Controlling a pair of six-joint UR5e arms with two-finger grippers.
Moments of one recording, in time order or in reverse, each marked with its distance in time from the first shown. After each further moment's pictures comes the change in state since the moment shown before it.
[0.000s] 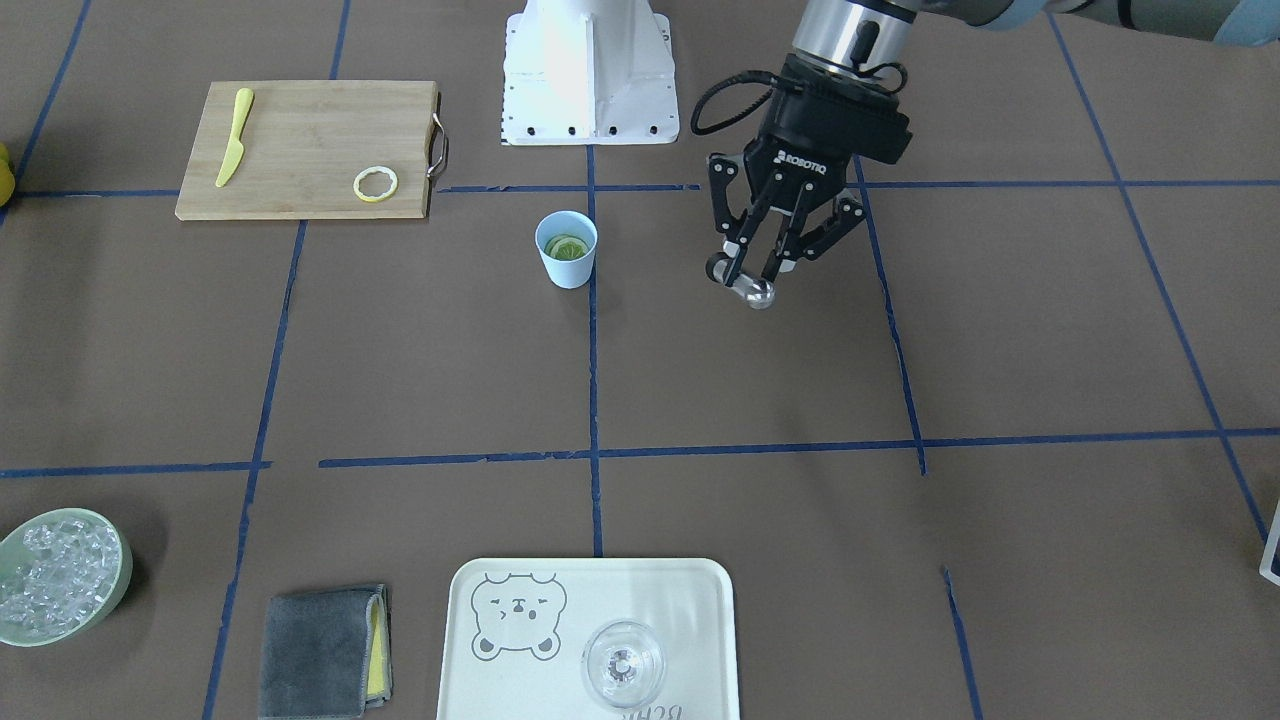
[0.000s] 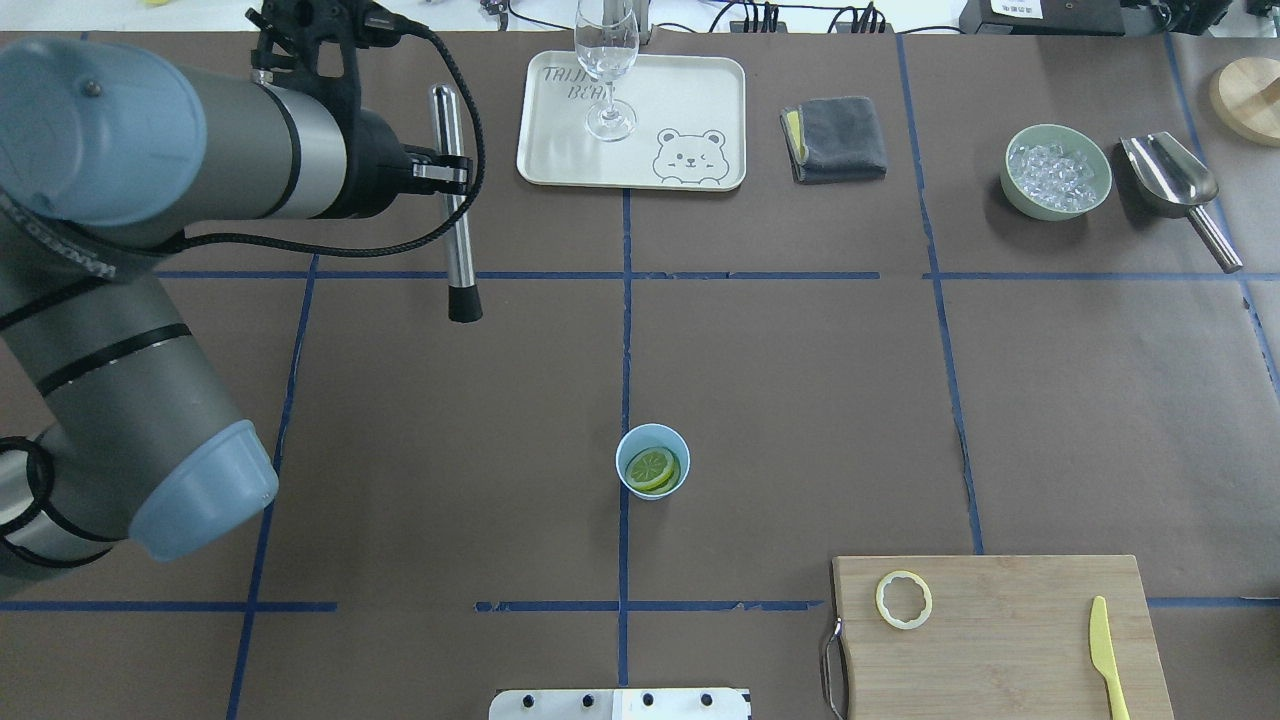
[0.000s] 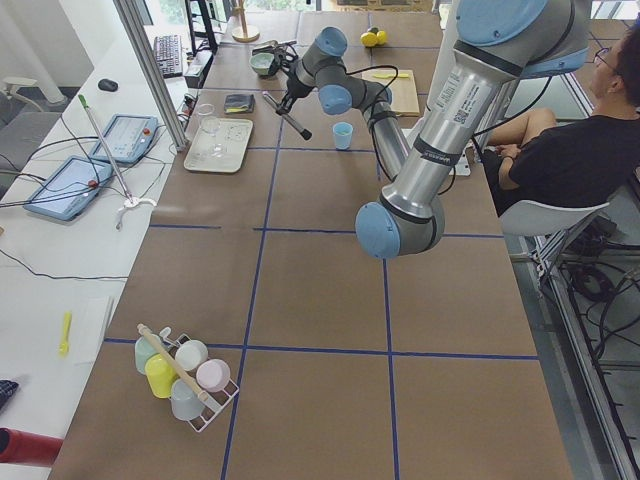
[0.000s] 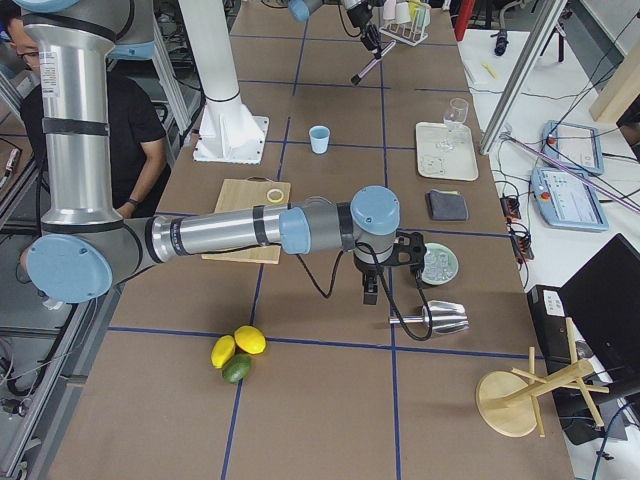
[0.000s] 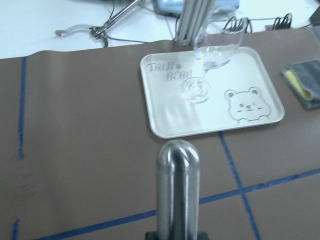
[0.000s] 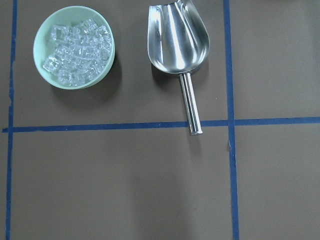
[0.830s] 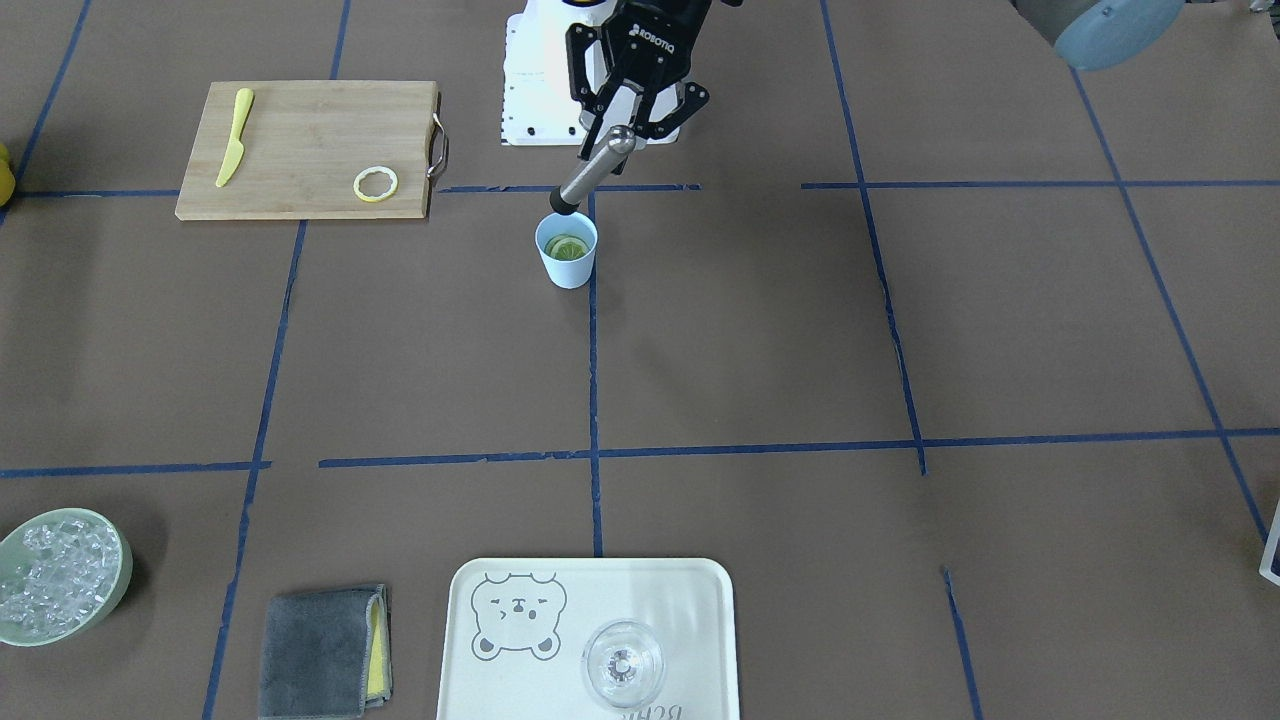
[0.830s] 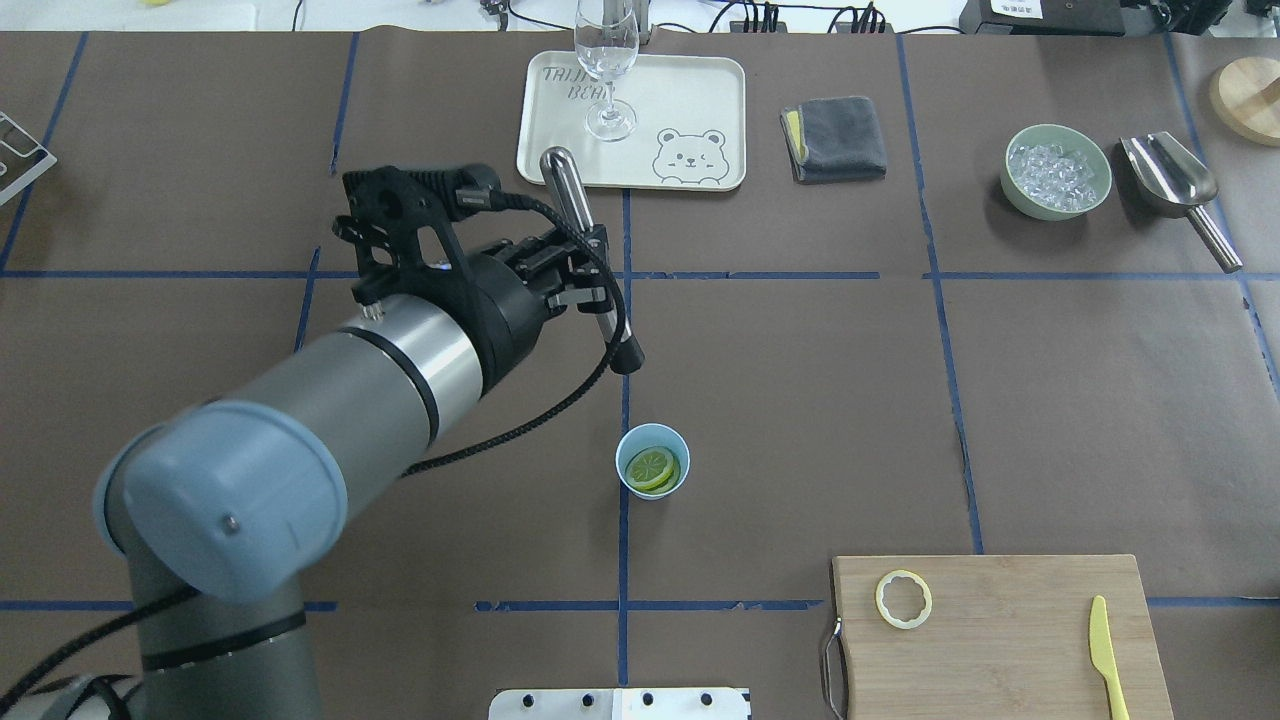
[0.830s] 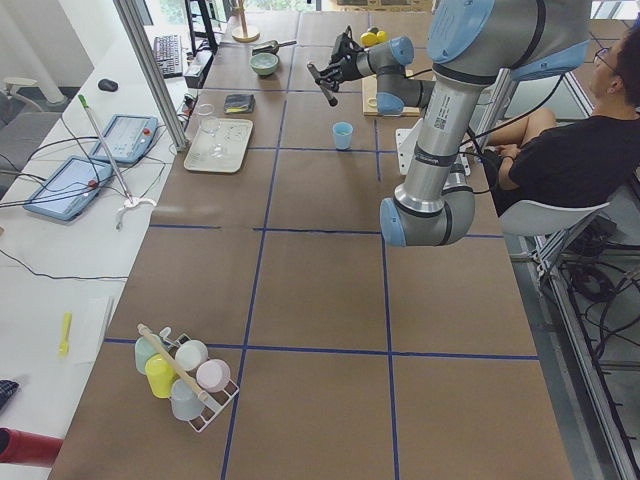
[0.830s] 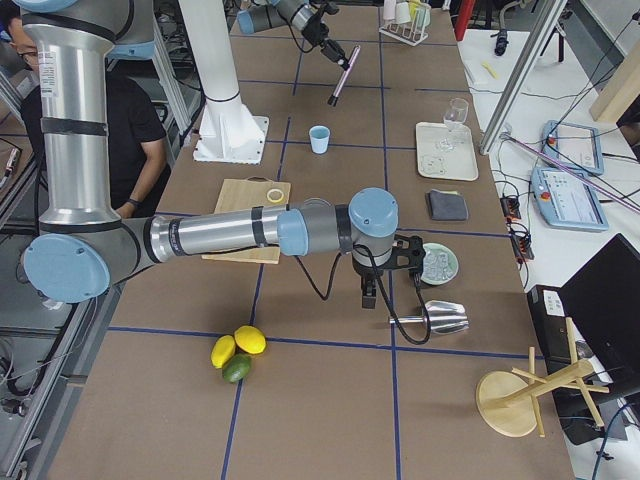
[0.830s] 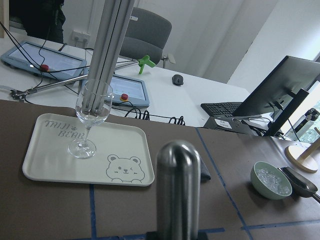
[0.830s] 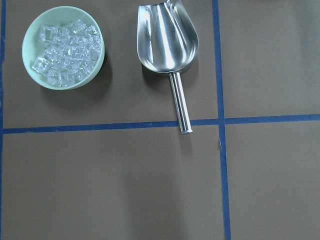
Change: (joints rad) left arm 0.467 -0.006 -0.042 -0.158 0.699 -0.170; right arm 0.004 -0.004 -0.001 -0.001 -0.017 0.001
